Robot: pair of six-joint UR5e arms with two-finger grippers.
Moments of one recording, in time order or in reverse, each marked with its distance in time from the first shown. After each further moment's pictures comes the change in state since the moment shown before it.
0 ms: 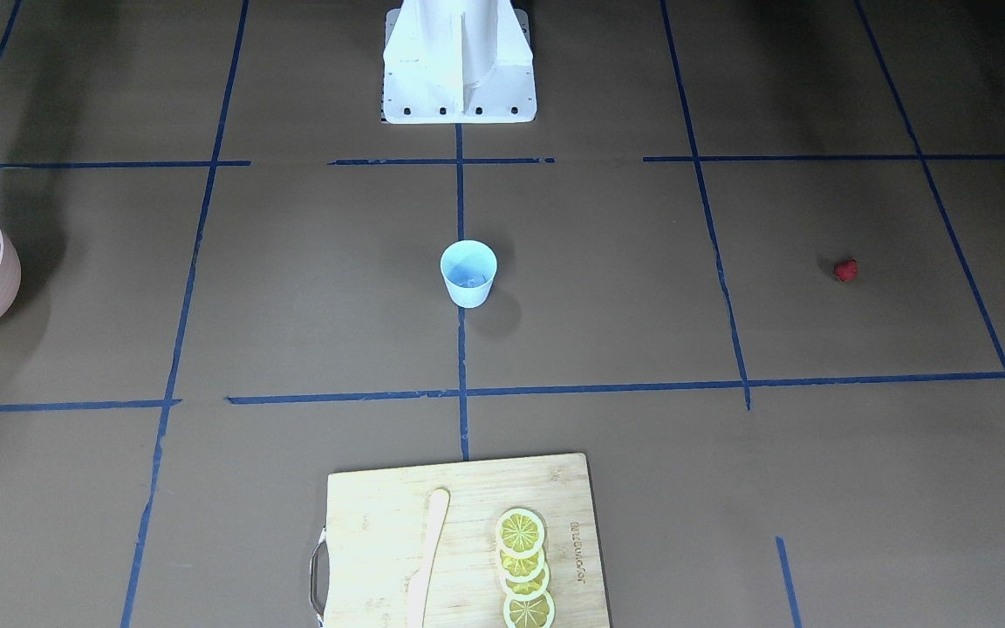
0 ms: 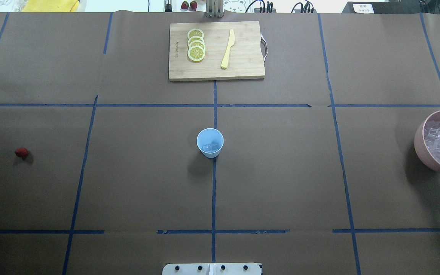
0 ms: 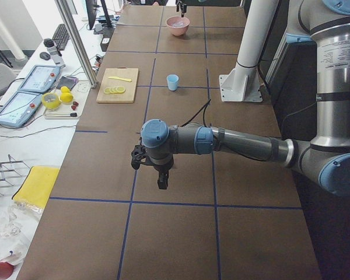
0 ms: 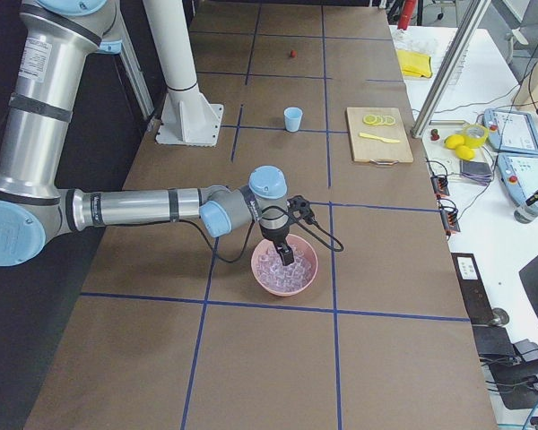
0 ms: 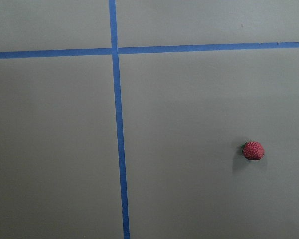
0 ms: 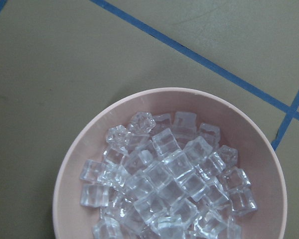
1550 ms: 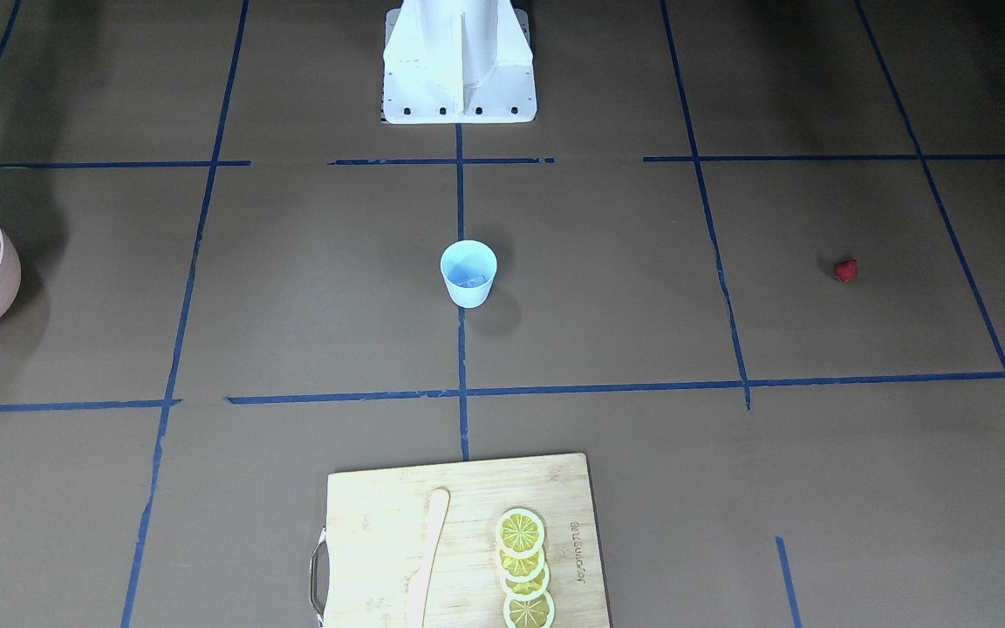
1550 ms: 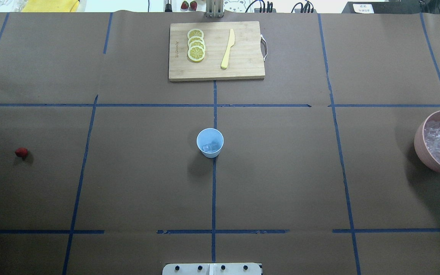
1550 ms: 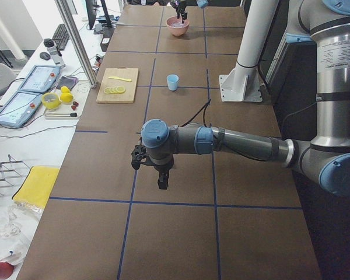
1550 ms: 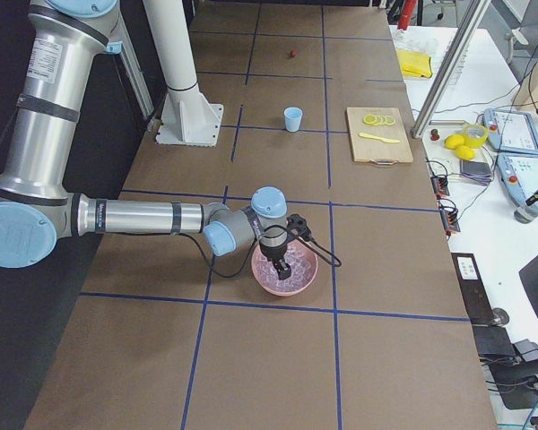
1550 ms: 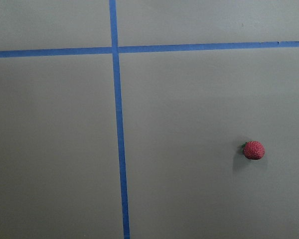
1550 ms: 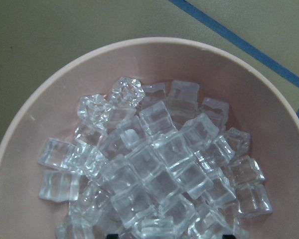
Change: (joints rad) left arm 0.000 0.001 0.000 0.000 0.000 0.000; right arm -0.081 0.012 -0.102 0.065 -0.054 0.006
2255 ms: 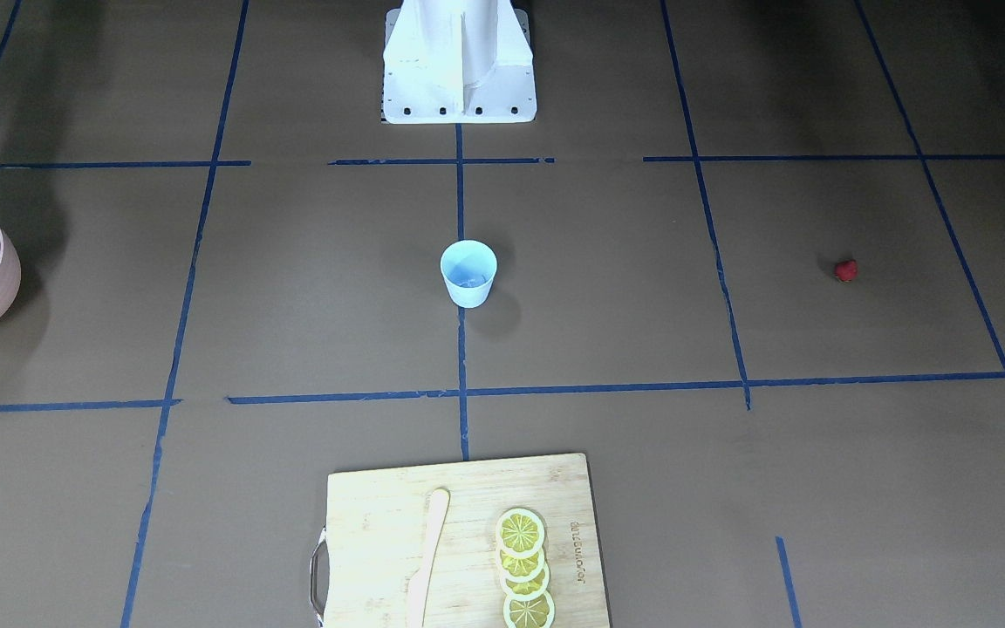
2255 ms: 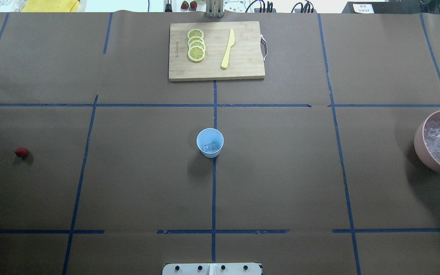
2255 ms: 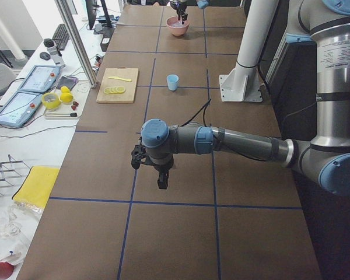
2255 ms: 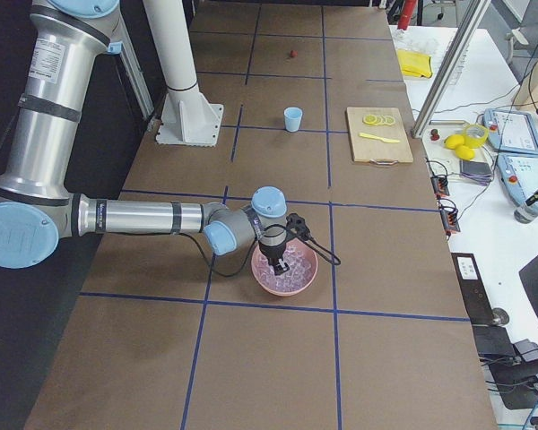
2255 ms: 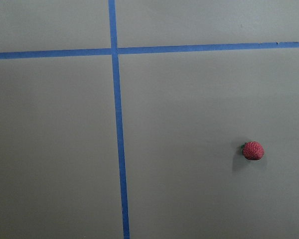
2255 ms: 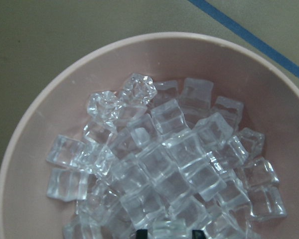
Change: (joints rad) left arm 0.000 -0.001 -0.001 0.000 0.000 0.001; right arm -0.017 0.000 0.001 0.000 0.001 -0.006
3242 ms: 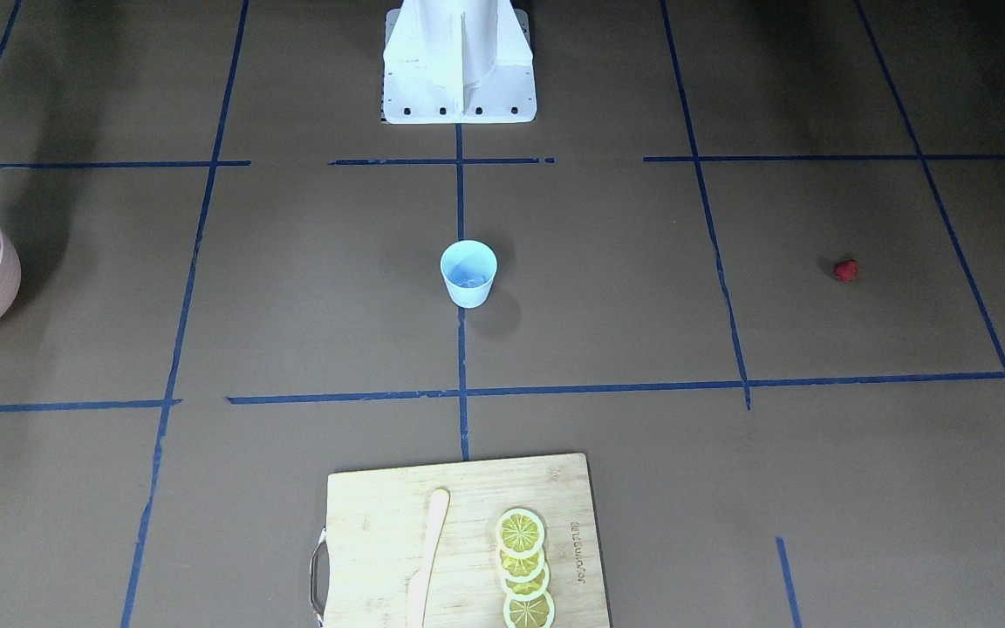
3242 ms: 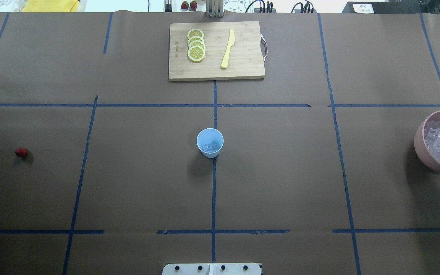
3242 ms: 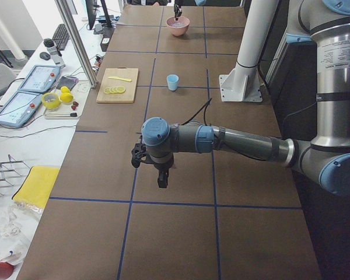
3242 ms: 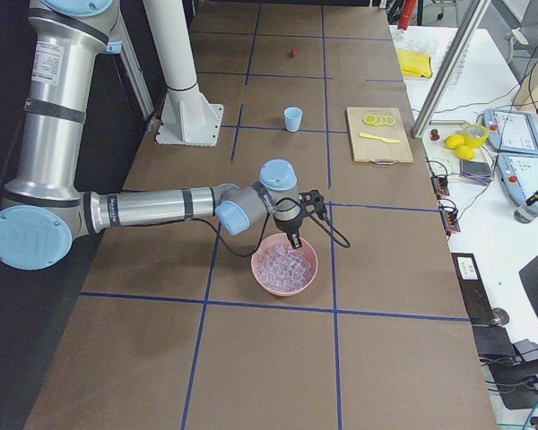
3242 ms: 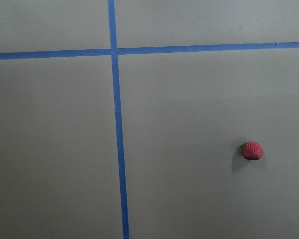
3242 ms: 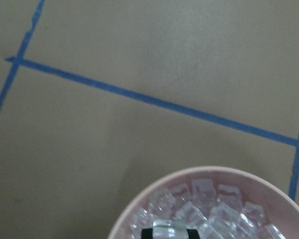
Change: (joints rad) left arm 0.000 0.003 -0.016 0.000 0.000 -0.002; right arm 0.042 0.111 0.090 -0.013 0.010 0.407
